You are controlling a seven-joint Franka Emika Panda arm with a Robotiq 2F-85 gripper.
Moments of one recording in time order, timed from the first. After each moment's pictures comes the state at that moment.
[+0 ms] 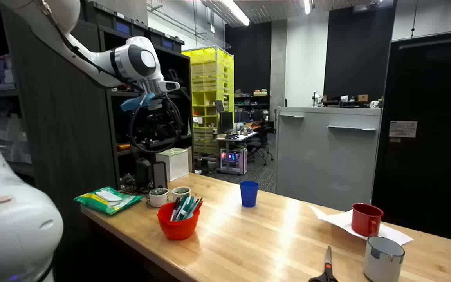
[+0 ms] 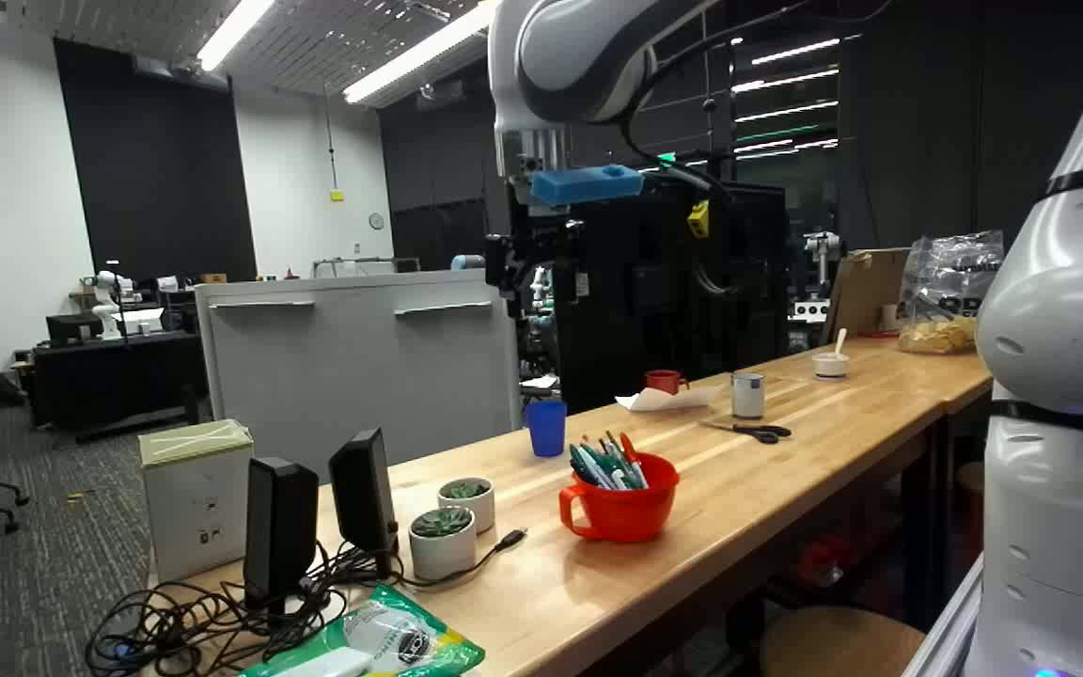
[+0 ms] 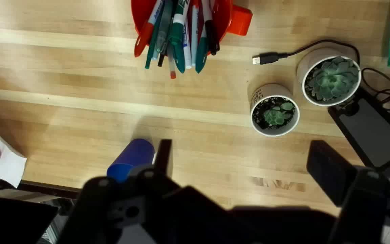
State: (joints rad) arm 0.03 -0.34 0.33 -2.23 -0.13 2.06 0.40
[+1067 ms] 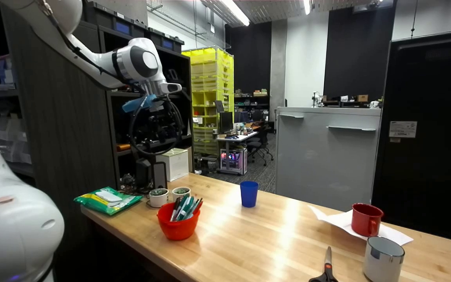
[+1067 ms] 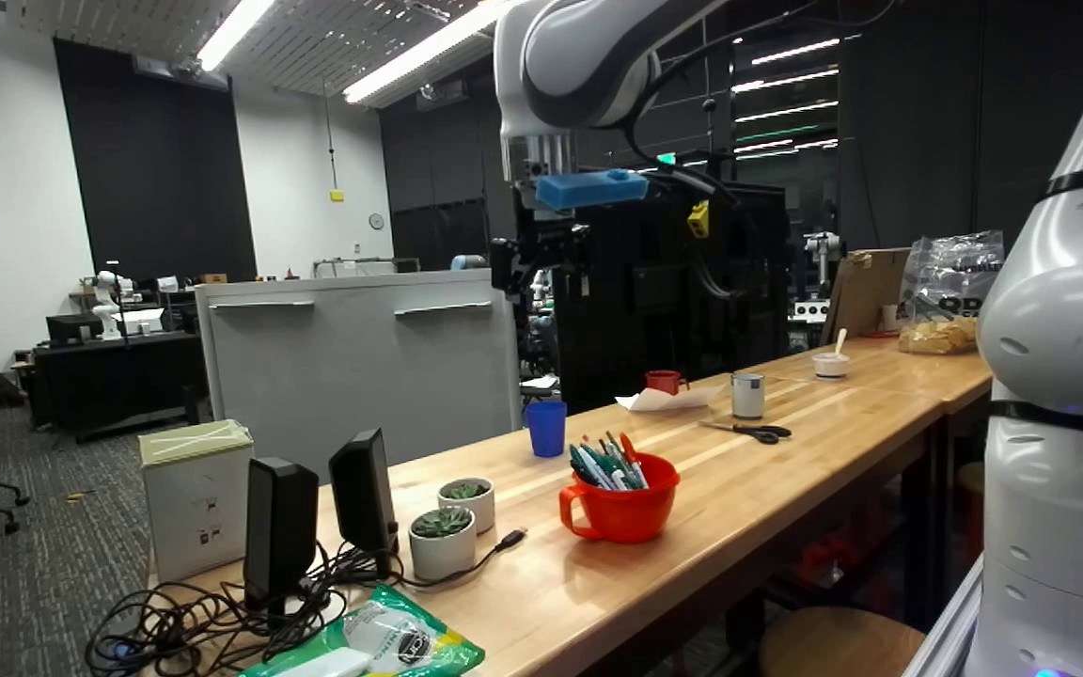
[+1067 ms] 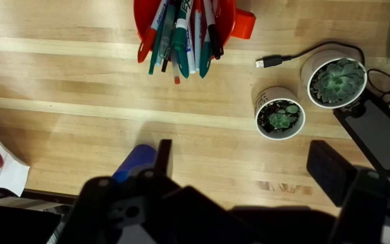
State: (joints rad) arm 0.05 -0.34 0.30 -2.25 -0.13 2.06 0.40
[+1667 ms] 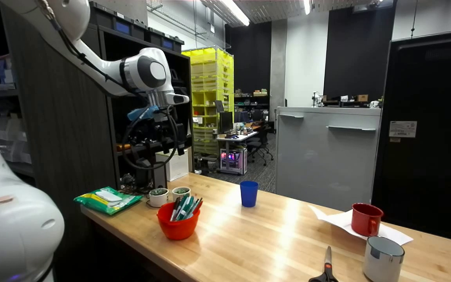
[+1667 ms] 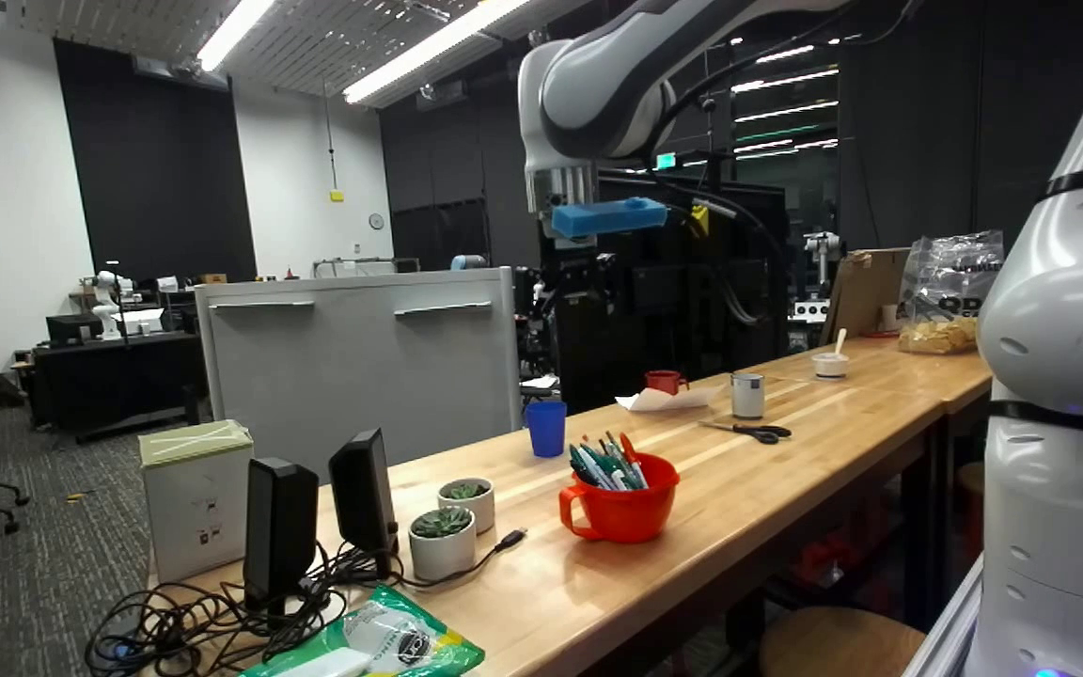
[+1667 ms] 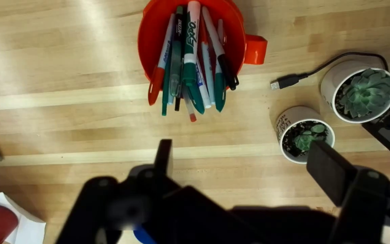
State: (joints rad) arm 0.05 -0.34 0.25 -2.33 -0.08 2.08 0.48
